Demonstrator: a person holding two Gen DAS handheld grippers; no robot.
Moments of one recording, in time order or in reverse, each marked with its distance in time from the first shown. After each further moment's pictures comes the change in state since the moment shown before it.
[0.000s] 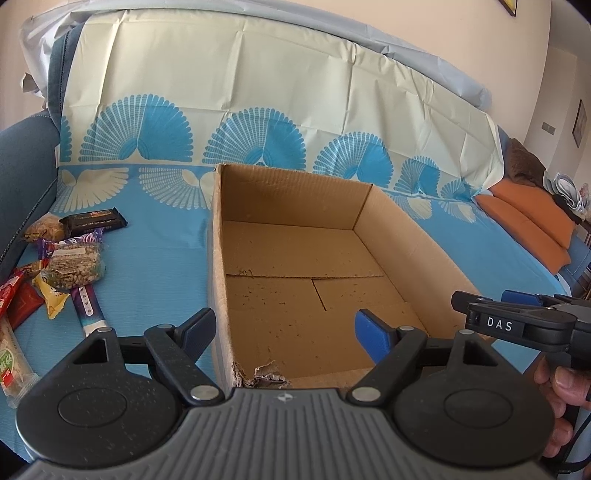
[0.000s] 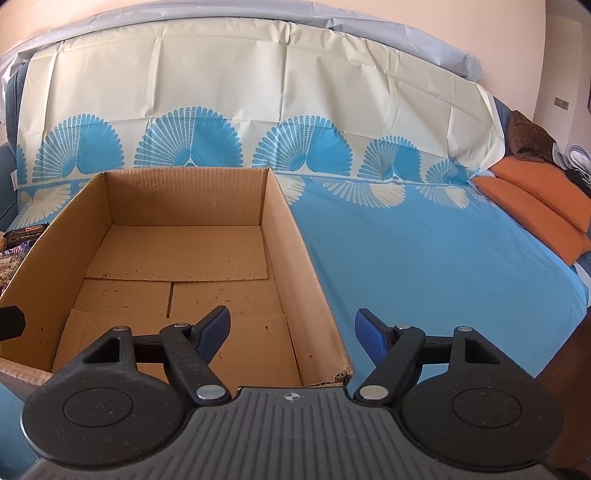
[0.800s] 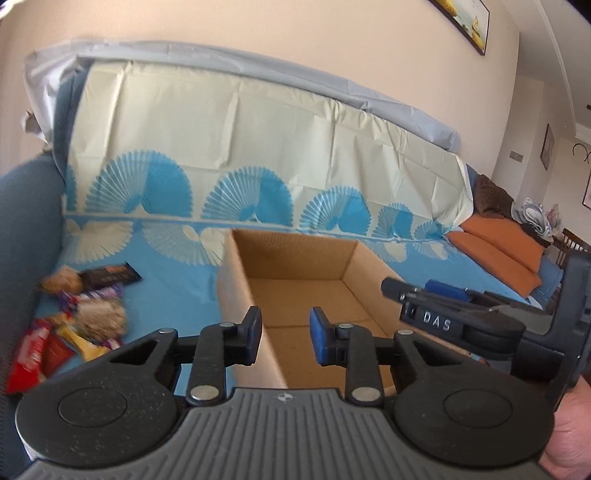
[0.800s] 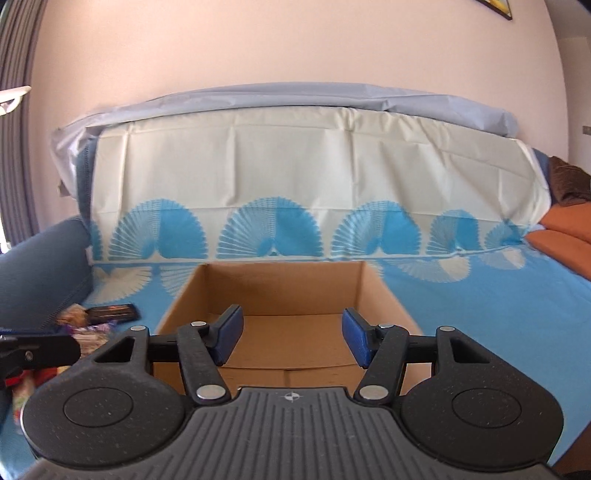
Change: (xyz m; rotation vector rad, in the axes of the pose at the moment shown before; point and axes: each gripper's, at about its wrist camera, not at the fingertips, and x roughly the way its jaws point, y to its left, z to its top) left arm -0.077 0.054 0.036 0.116 -0.096 -0.023; right arm -0.059 0.076 0.027 0.066 -0.239 0.245
